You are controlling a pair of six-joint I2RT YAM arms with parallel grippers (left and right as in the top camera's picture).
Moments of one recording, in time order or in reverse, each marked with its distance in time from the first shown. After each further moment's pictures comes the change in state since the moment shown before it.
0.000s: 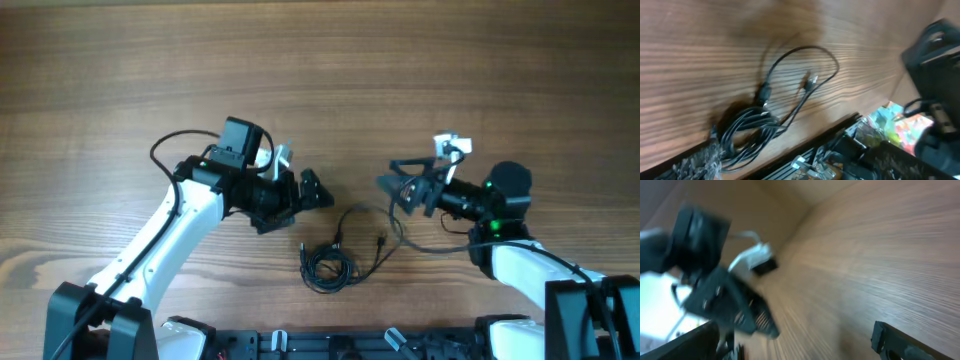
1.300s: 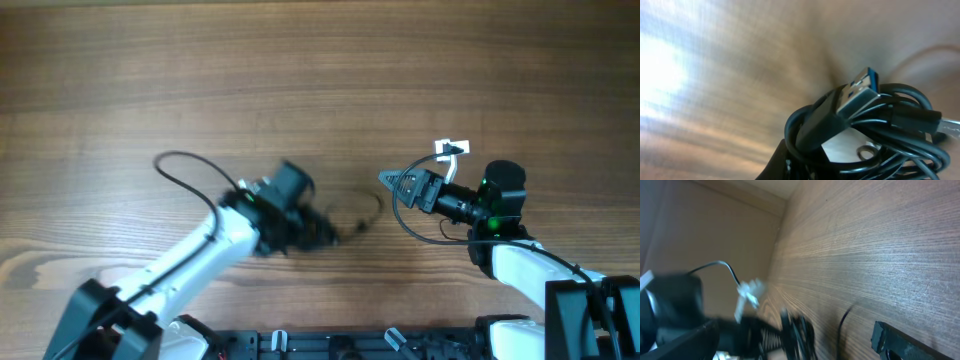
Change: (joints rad) left arm -0.251 -0.019 -0.099 0.008 -0.647 -0.430; right arm -0.002 0.000 0.000 -0.180 0.043 0.161
